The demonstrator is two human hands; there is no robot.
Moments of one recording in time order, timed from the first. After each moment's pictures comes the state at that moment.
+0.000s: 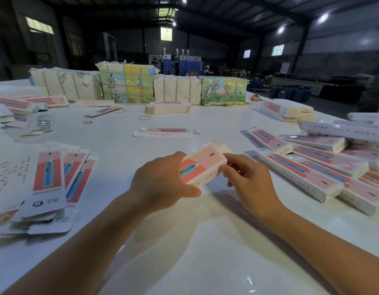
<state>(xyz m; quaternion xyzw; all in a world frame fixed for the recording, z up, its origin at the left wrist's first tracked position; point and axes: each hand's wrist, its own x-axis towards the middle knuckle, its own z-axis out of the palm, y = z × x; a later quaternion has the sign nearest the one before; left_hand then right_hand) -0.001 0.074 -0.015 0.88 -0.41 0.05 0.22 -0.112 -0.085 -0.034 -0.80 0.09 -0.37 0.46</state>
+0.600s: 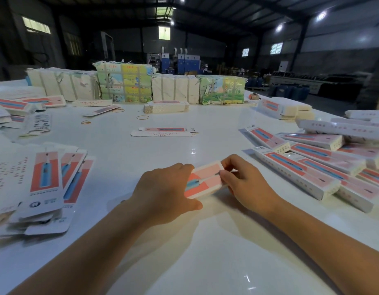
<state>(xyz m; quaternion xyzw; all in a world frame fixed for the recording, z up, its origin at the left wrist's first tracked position) -0.015 0.073 -0.029 0.86 -0.47 0.13 0.14 -0.110 -0.099 -0.037 -0.88 0.13 -0.24 0.39</state>
